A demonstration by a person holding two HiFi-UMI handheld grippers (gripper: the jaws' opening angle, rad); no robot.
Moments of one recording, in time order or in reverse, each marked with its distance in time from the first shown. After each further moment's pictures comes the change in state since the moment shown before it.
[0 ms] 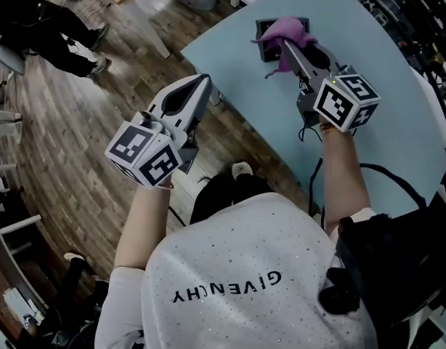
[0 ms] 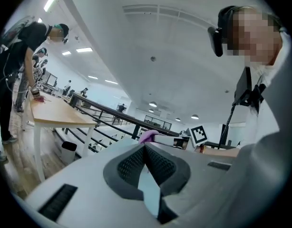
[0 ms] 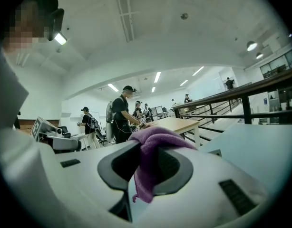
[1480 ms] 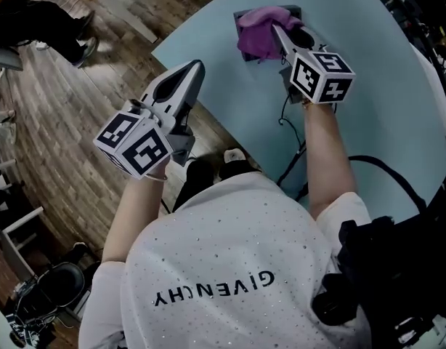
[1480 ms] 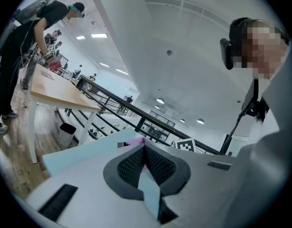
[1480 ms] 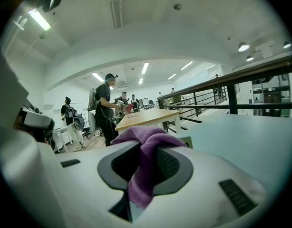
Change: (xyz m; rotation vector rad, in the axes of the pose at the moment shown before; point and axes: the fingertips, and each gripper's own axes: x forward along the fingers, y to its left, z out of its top) left arm 0.085 -0.010 -0.038 -0.161 0.064 0.035; right arm 0.016 -0.124 -0.066 0.004 0.081 -0.158
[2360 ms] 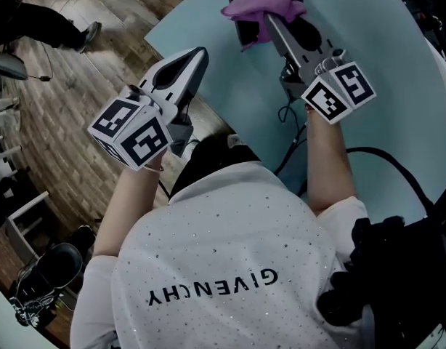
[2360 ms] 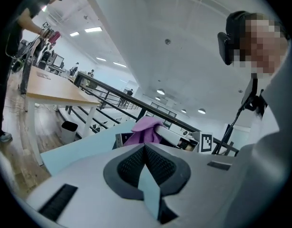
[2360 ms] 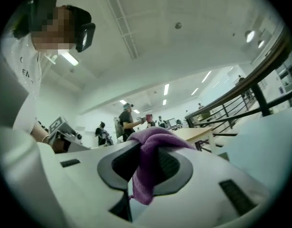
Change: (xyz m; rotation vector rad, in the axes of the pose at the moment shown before) left arm 0.027 -0.001 -0.038 0.060 0.105 0.025; right arm -0.044 0.051 0.024 0.026 -0.314 0.347
